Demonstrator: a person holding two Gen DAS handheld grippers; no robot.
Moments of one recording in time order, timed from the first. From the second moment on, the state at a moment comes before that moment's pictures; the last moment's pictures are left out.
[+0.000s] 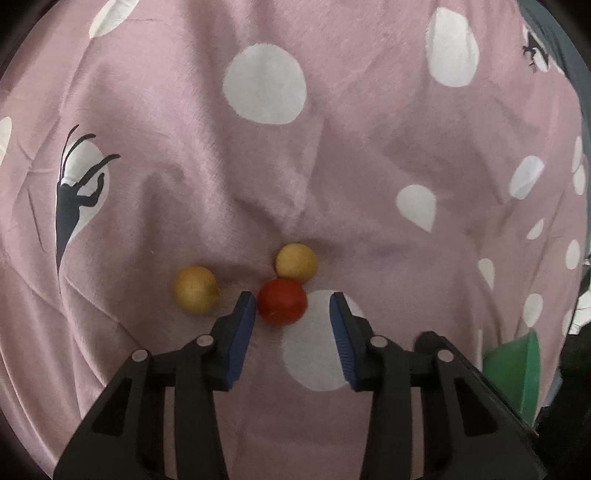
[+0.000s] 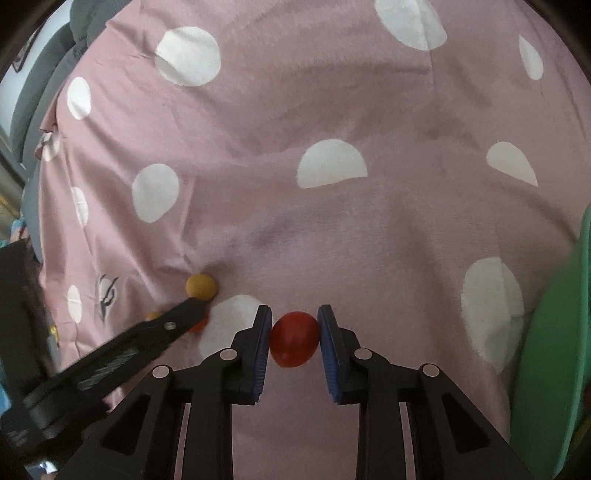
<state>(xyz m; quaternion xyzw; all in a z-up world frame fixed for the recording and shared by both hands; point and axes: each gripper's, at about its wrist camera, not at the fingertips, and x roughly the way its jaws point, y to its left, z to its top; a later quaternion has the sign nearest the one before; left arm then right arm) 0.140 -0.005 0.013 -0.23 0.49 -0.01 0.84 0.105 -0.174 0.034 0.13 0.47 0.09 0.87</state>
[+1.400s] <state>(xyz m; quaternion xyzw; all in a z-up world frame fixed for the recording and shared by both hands) 0.076 -0.078 0.116 -0.14 0.36 -0.07 0.92 0.066 -0.244 0.126 0.16 0.35 0.04 0.92</state>
